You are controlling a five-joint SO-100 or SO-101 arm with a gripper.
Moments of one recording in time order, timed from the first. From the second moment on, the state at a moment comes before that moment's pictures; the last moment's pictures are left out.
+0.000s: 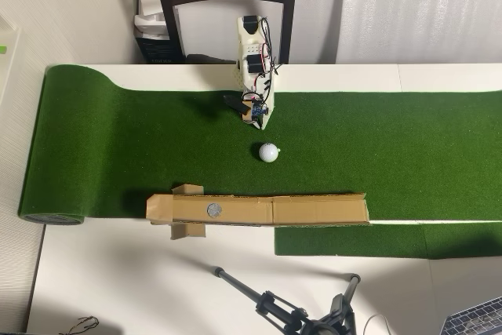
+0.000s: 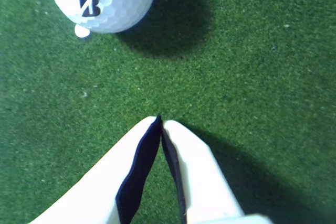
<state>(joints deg) -7.0 191.2 178.9 70.1 105.5</state>
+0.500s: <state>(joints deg) -7.0 191.2 178.9 70.1 105.5</state>
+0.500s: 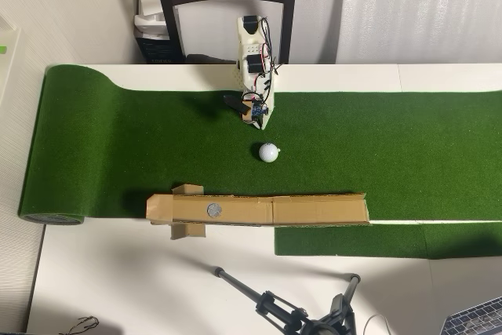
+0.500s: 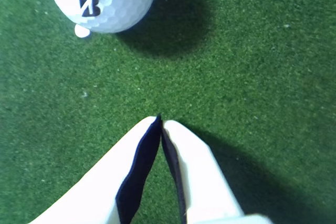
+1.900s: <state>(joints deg) -6.9 172.4 149.7 79.3 105.9</state>
